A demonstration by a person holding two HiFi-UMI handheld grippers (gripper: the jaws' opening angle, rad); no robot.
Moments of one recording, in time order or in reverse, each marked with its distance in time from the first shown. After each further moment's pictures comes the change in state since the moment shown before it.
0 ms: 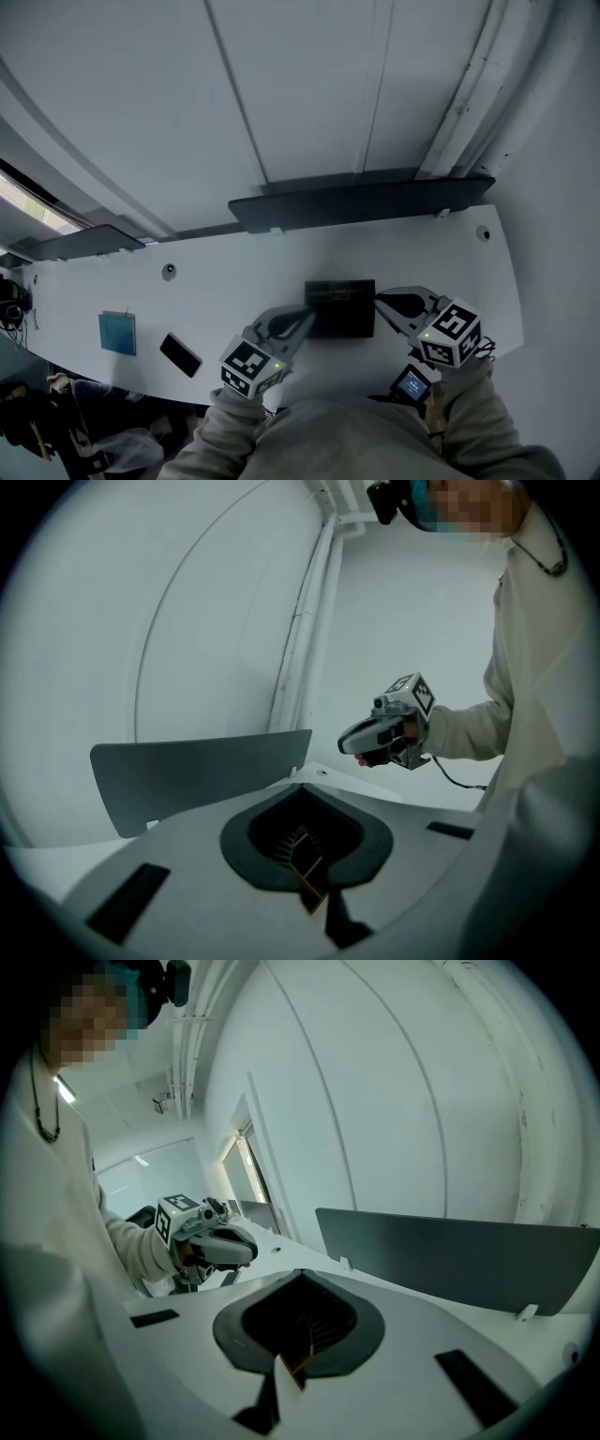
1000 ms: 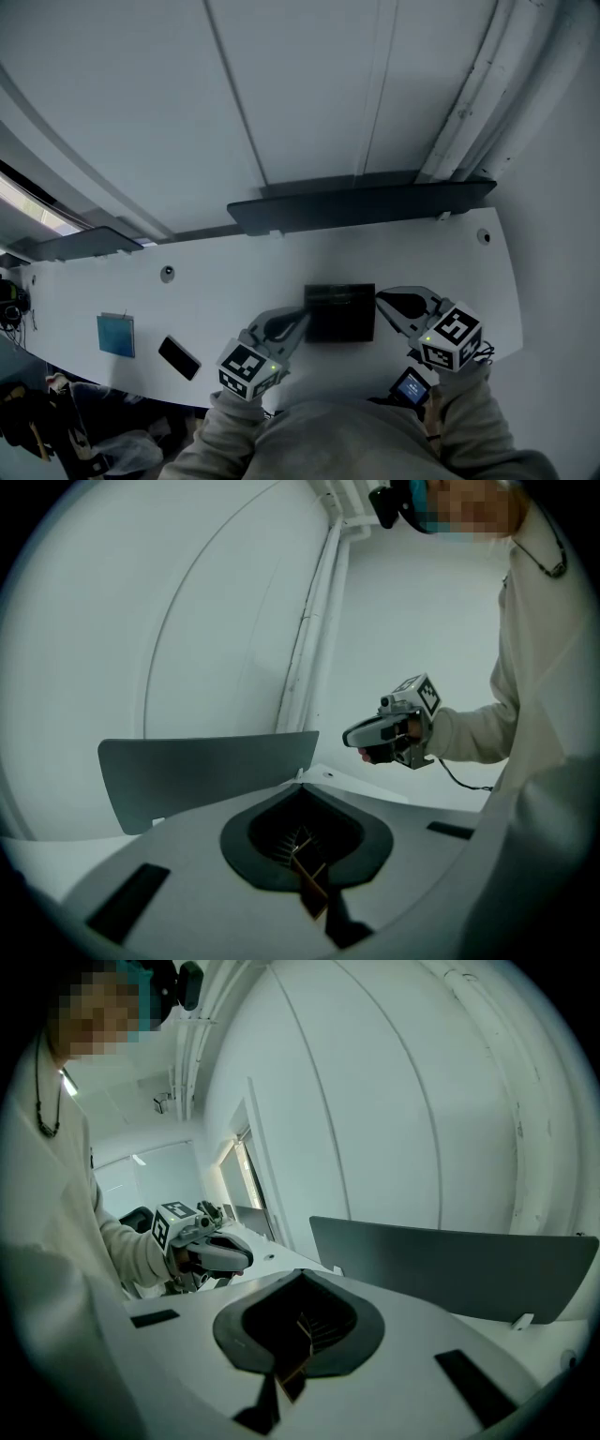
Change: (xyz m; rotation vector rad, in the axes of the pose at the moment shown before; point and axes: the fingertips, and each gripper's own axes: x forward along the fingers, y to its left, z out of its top) left arm -0.001 0.015 -0.008 -0.033 -0.018 0.037; right arm 0.002 -0.009 0.007 -0.022 -0.047 -0.033
